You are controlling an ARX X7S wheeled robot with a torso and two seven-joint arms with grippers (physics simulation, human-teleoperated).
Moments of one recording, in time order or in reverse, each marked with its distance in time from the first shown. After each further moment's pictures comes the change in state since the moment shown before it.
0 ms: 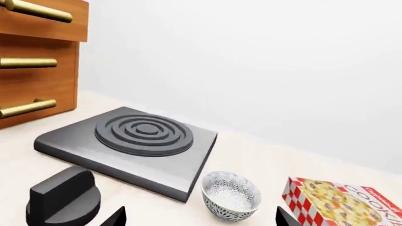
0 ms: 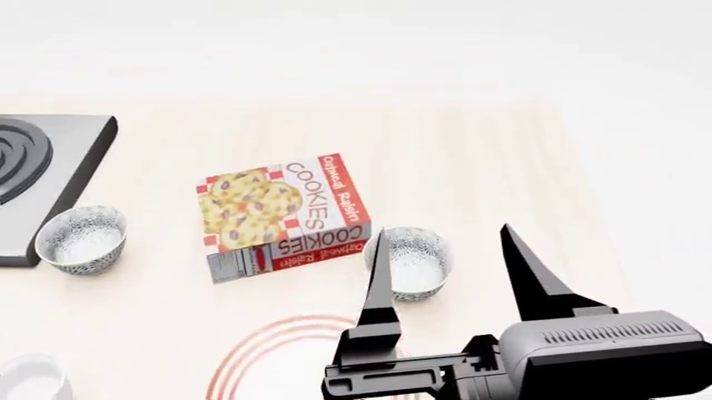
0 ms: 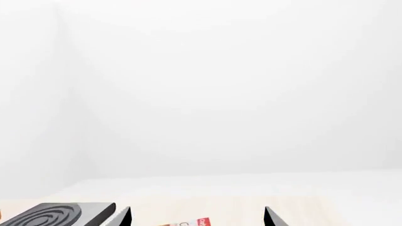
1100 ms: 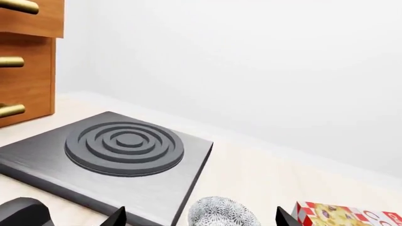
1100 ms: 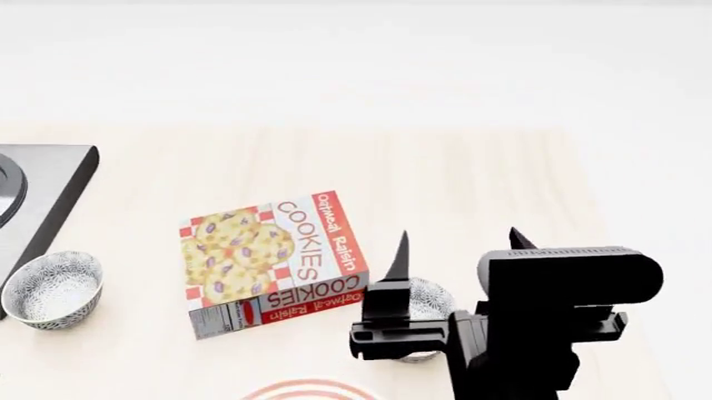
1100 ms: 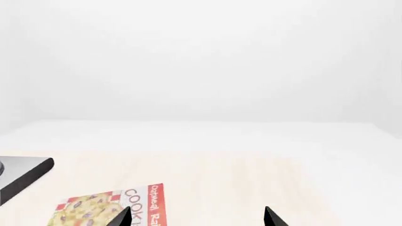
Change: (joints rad) left arm 0.003 -0.013 0.011 -0.002 -0.019 0.006 -0.018; right arm 0.199 0.038 -0.031 0.179 0.036 0.264 0.100
